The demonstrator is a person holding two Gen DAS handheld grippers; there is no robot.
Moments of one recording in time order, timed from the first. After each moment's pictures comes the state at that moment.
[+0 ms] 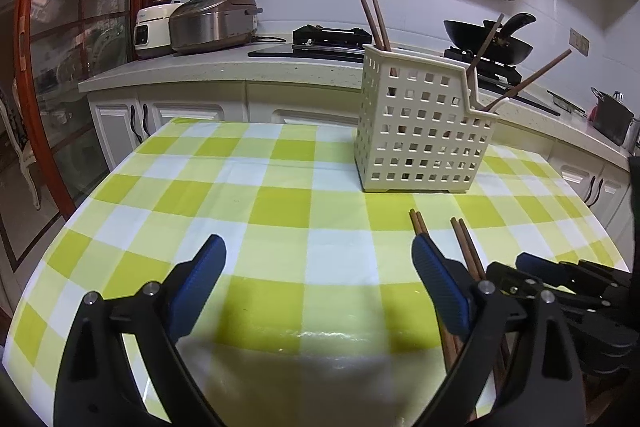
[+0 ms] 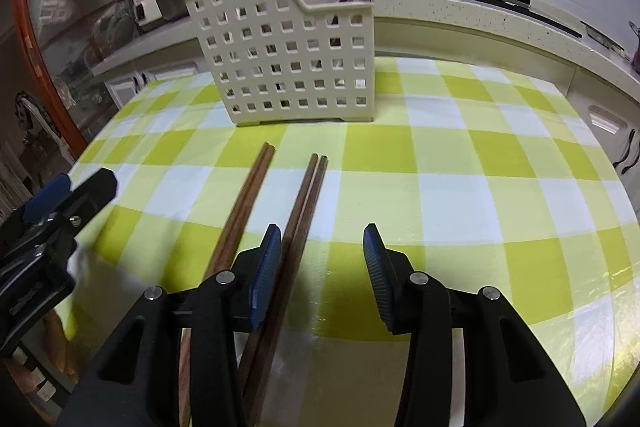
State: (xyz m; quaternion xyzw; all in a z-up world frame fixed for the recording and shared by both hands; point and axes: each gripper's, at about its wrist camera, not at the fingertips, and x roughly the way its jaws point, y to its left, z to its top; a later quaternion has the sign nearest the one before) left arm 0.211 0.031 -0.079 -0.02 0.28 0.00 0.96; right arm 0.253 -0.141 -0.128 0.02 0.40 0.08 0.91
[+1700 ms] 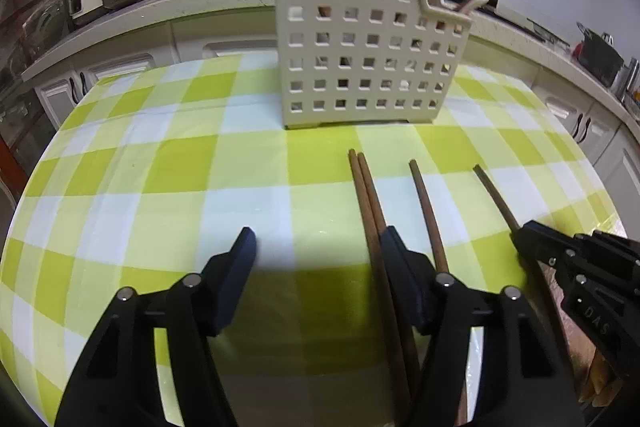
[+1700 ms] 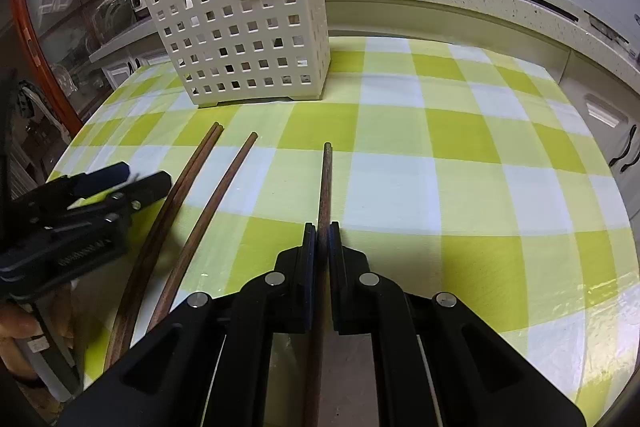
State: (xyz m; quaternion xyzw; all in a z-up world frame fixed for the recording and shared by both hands) left arm 0.269 -0.024 -0.117 0.01 0.42 -0.07 0.91; right arm 0.254 -0.195 -0.137 0.02 0.42 0.10 0.90
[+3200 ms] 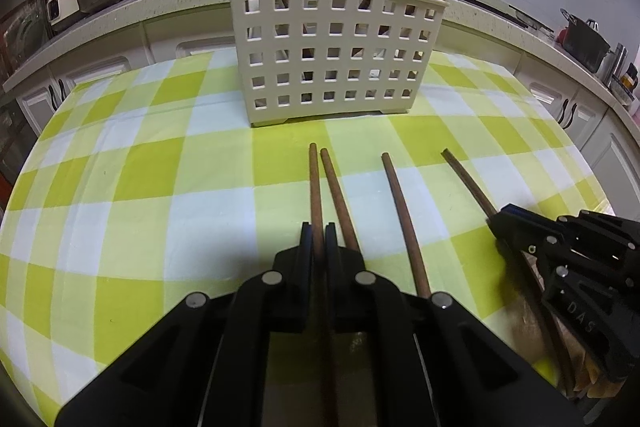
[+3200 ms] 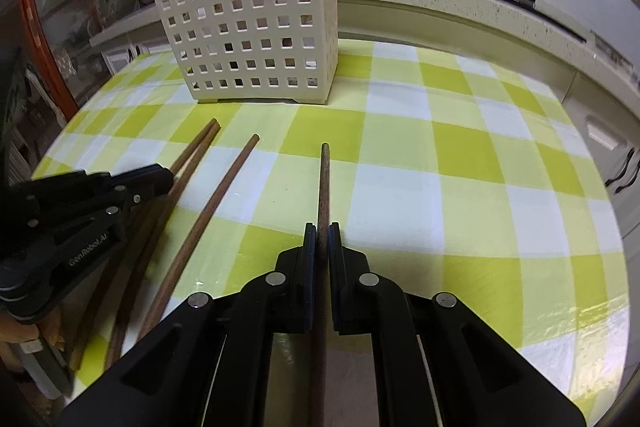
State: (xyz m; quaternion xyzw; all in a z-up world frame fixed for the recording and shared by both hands) left arm 0.274 -0.036 -0.119 0.02 0.43 -0.10 0.90; right arm 0.260 -0.188 -0.135 -0.01 0.42 0.10 0.90
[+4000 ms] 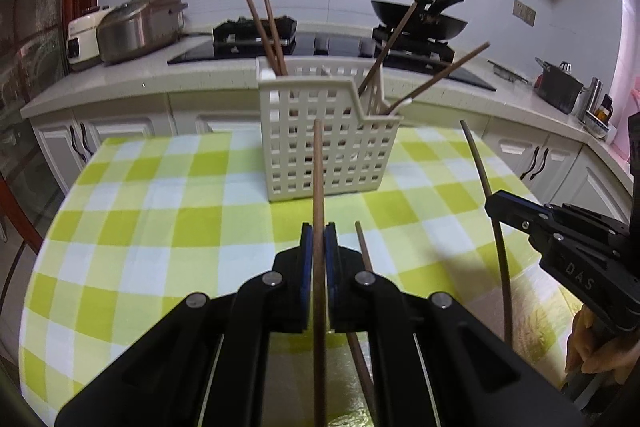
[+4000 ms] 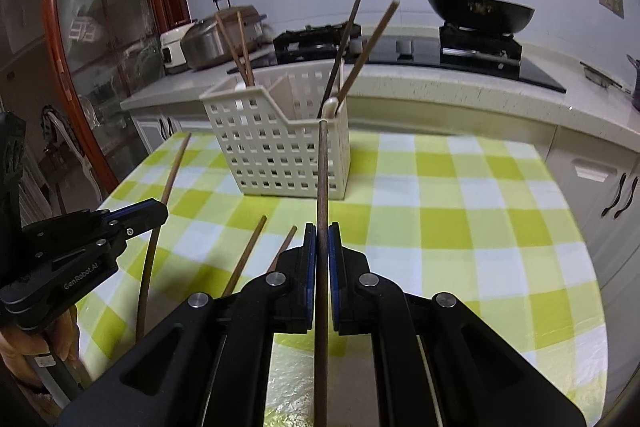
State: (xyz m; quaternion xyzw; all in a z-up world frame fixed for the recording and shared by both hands) left arm 0.215 -0.021 -0.027 0.00 0.32 -0.11 0.94; right arm 0.219 -0.202 -0.051 0.03 0.30 0.13 0.94
